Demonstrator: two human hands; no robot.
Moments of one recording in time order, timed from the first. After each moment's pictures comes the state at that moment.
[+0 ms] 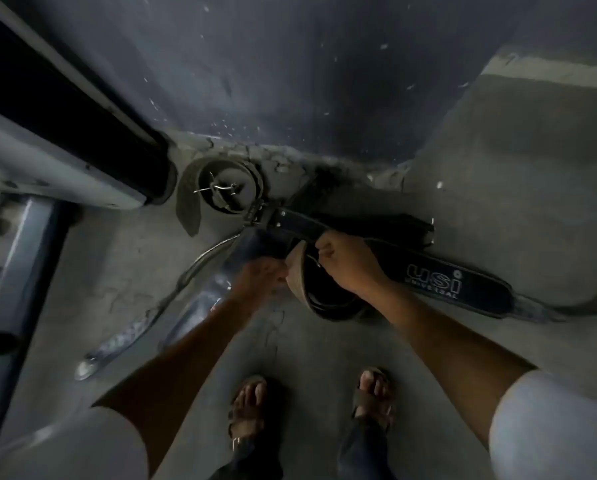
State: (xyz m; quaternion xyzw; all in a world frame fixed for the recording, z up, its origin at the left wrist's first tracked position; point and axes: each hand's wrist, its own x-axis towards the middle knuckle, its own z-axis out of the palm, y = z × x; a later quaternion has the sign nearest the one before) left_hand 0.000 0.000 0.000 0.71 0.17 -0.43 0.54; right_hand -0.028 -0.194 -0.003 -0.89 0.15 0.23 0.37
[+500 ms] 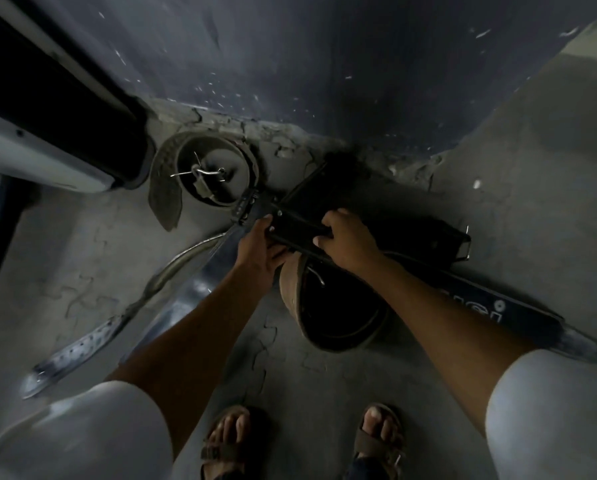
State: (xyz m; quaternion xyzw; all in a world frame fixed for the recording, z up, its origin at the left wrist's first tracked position) left_hand 0.074 -0.045 -0.120 0.54 0.39 -0.31 0.68; right_hand 0.048 -0.209 -0.139 -0.91 0.13 0.23 0.31
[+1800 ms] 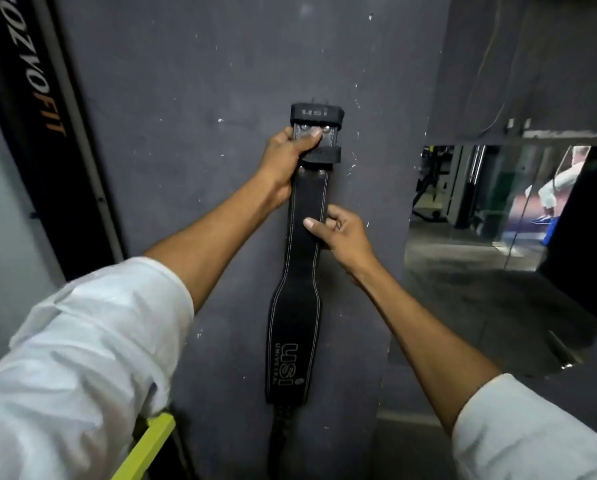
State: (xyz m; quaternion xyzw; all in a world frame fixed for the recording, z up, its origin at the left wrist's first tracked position) left_hand 0.142 -0.106 1.091 0.51 -0.34 -0.07 0.78; right_hand 0.062 -0.209 0.975 -0.70 -0.09 -0.28 0.65
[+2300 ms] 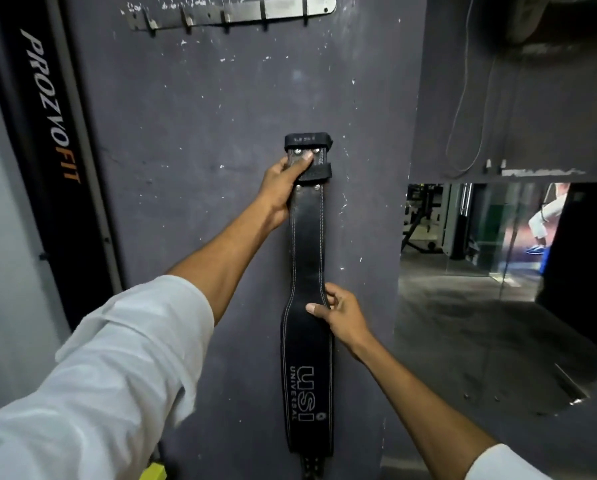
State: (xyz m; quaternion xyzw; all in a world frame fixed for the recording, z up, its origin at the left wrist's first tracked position) left_hand 0.152 -0.112 1.116 0.51 -0.34 -0.07 0.79; right_hand 0.053 -0.223 0.900 -0.76 0.00 -0.23 0.61
